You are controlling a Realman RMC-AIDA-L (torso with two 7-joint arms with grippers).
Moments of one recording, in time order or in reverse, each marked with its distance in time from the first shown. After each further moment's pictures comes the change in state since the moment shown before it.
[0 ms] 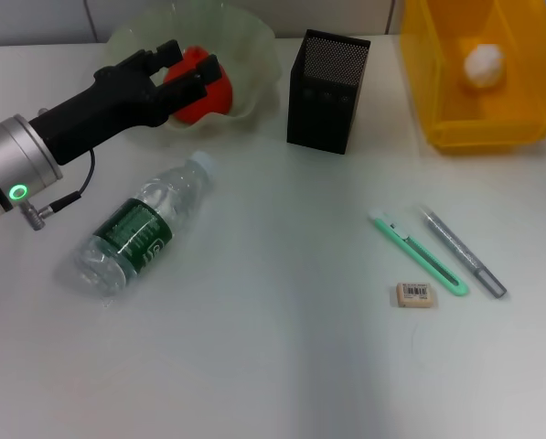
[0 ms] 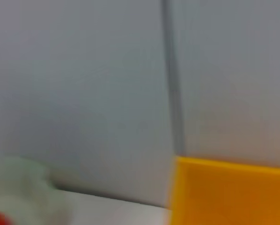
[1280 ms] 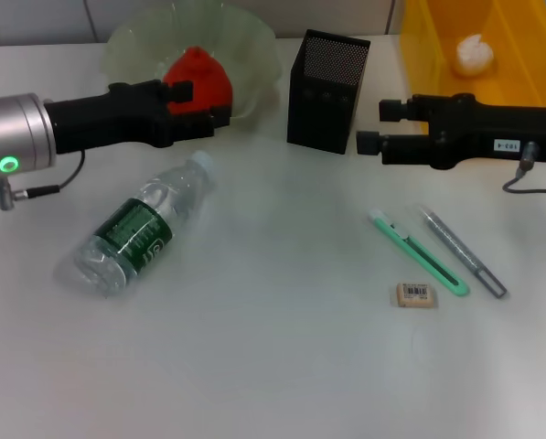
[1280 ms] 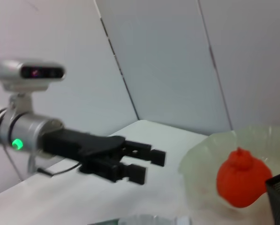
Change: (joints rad) left arm -0.003 0.007 0.003 0.372 0.519 -0.054 -0.460; right arm -0.210 -0.015 0.001 0.383 0.840 -0.393 -0.993
